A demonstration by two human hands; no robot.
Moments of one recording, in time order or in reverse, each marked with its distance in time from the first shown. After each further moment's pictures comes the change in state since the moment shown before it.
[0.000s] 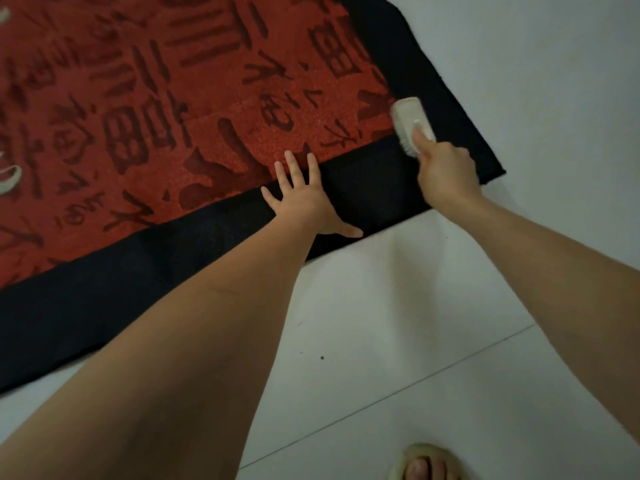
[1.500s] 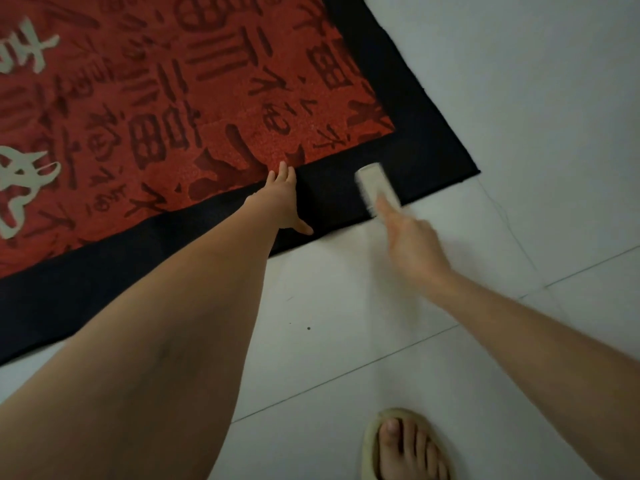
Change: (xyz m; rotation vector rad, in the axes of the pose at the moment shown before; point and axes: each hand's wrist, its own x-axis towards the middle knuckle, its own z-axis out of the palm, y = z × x) left_hand -0.009 -0.039 0.000 0.141 0.019 0.120; right_hand -0.127 0.005 0.008 0.179 -0.190 -0.145
